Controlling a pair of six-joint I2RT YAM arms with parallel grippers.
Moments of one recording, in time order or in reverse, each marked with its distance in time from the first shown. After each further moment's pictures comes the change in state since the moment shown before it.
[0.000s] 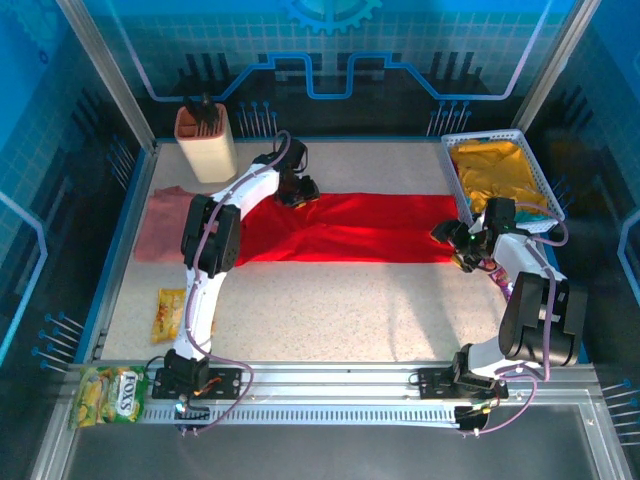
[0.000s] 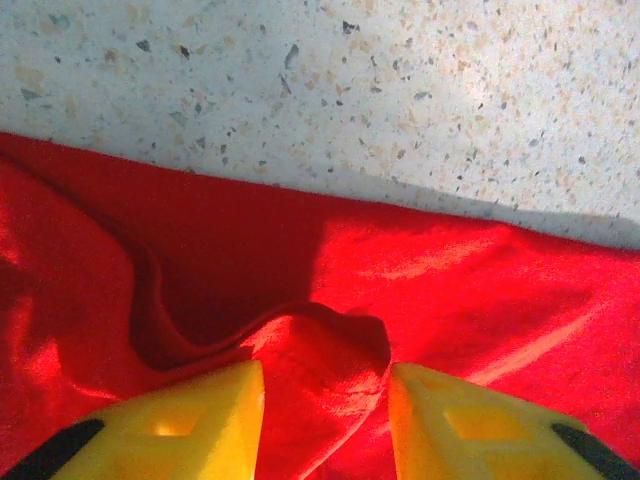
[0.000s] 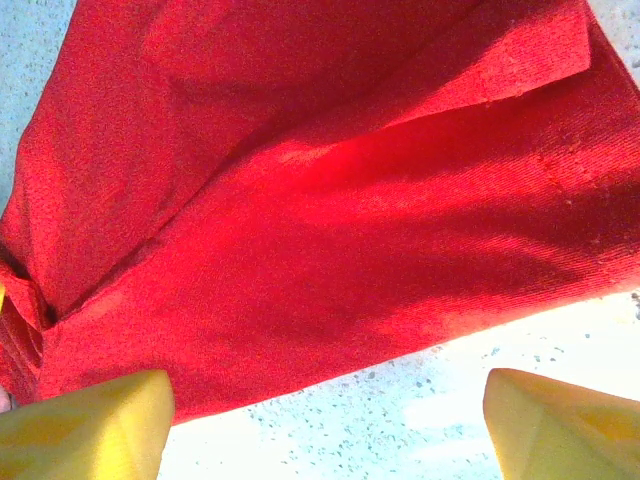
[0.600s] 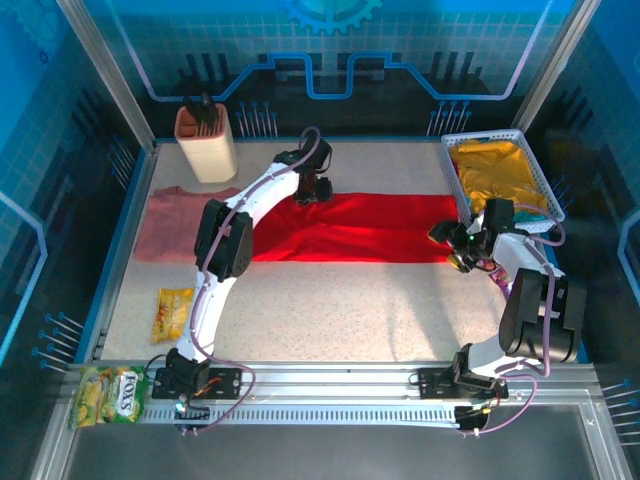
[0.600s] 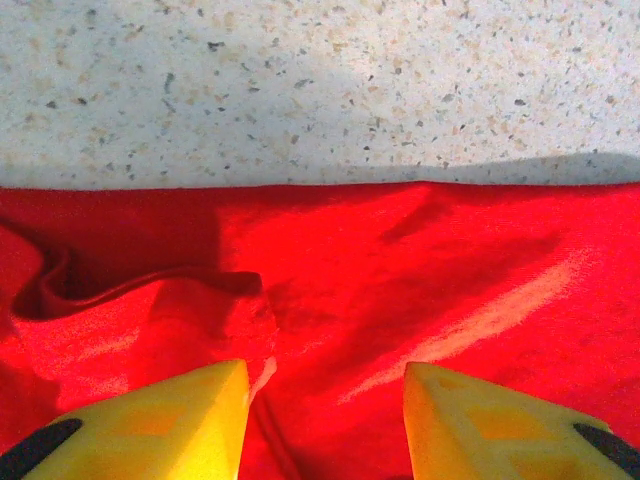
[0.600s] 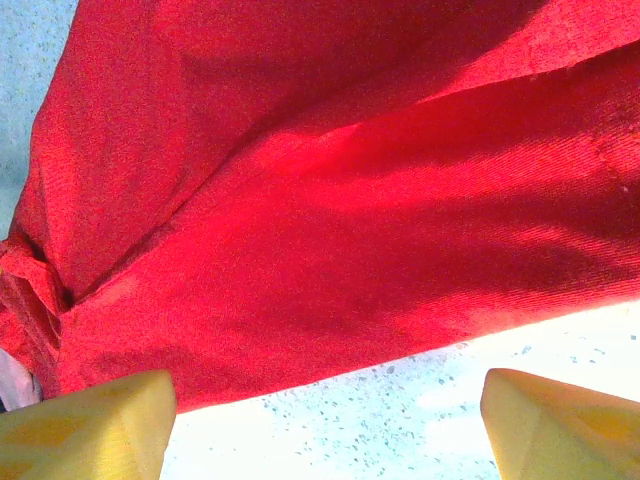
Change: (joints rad) left arm -0.116 0.043 0.156 -0.129 -0.223 0.166; right arm -0.002 0.021 -0.006 0.016 -0.056 0.000
